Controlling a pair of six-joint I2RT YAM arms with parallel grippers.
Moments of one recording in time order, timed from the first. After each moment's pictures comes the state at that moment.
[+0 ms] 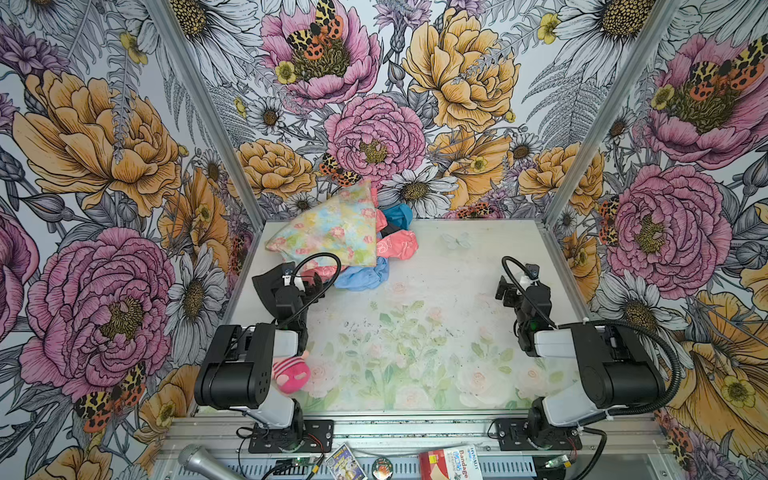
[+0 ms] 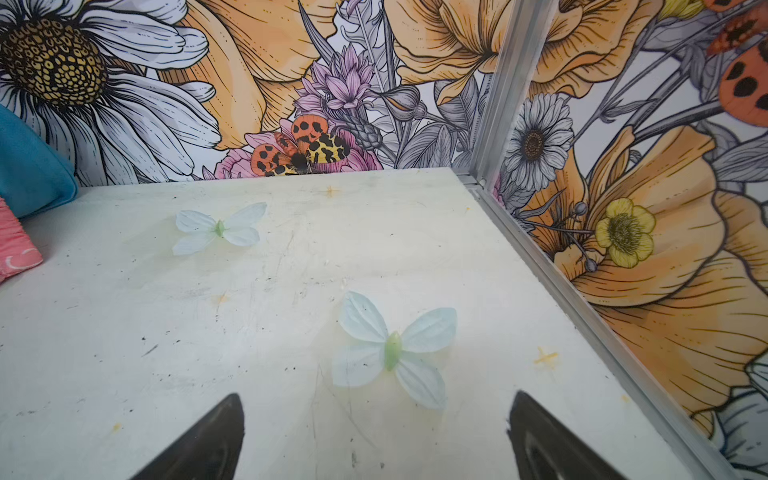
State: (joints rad) left arm 0.00 1.55 0.39 0.96 -0.16 -0.07; right arm -0.01 1.54 0.37 0.87 0.18 0.02
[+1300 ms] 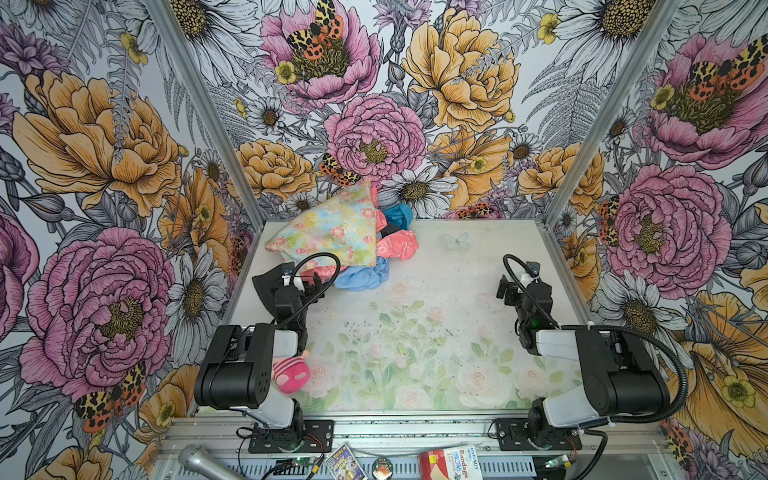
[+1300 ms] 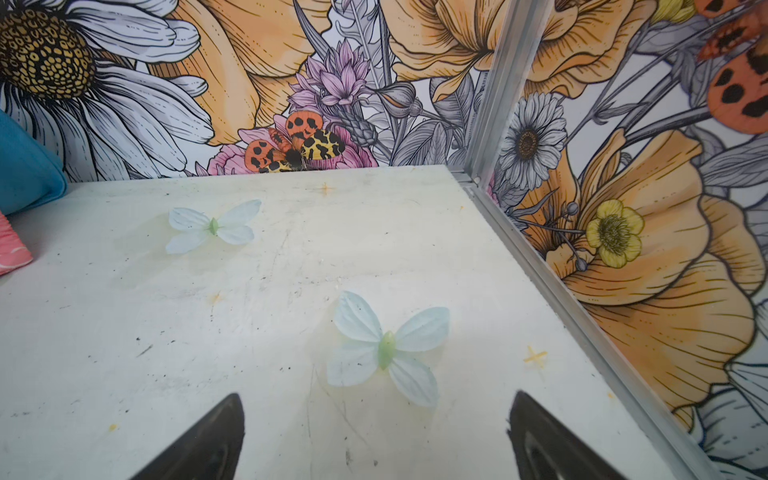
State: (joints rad) left arm 0.01 1.54 0.39 0.95 -0.14 -0.07; right arm -0.01 1.47 0.40 0.77 0.20 0.02
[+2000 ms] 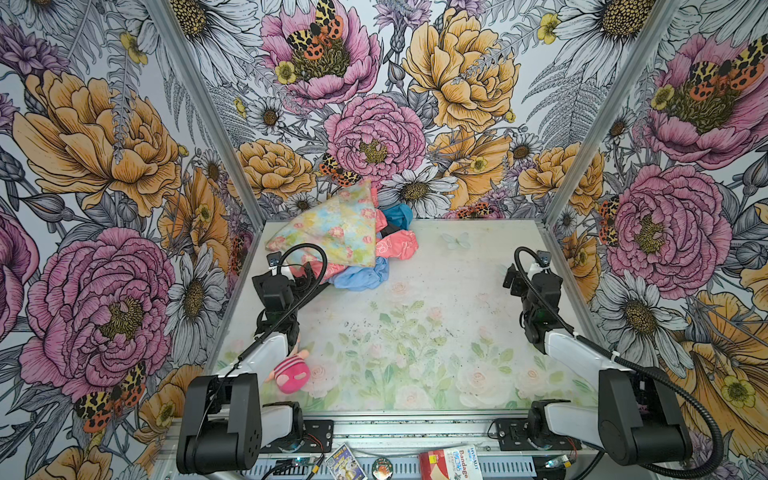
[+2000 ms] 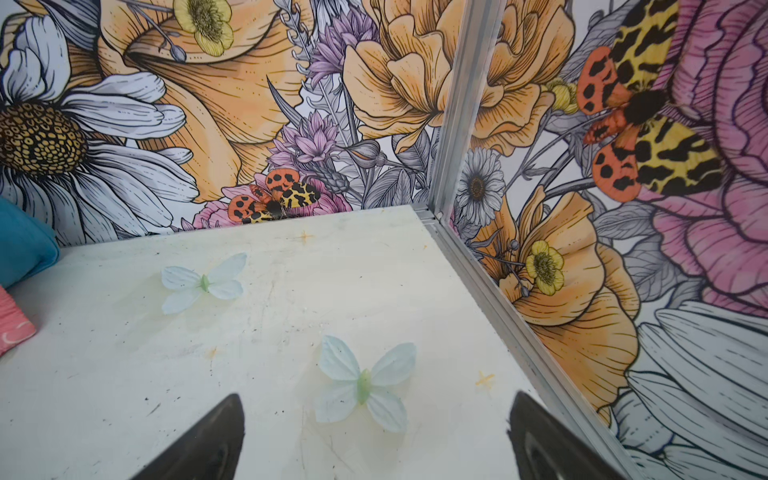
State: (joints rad) left arm 0.03 1.22 0.52 0.47 -0.14 -0.17; right arm 0.04 1.23 0.53 0.44 0.32 0.05
